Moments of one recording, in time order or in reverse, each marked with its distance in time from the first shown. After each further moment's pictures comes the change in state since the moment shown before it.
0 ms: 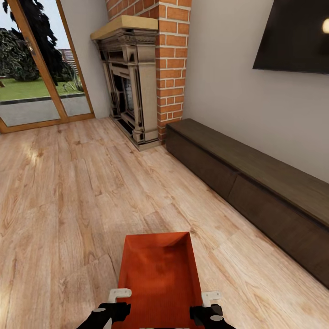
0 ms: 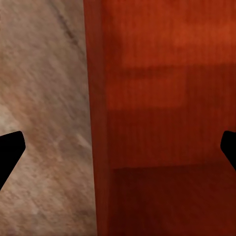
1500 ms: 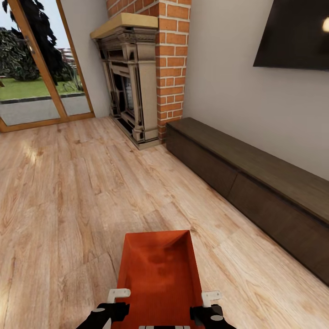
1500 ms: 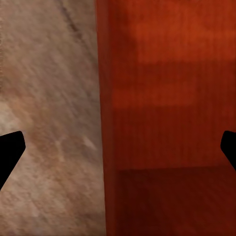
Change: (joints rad) left arm 0.000 0.004 0.001 0.002 0.001 -0.002 0.011; right arm 0.000 -0.004 0.001 -0.001 0.001 0.009 0.010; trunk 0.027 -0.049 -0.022
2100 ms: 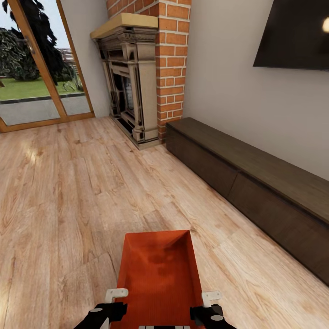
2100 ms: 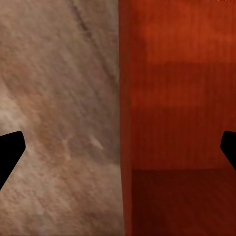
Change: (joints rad) left arm 0.000 0.013 0.002 0.000 0.022 0.000 0.001; right arm 0.000 -0.001 0.000 0.000 0.000 0.000 0.000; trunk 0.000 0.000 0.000
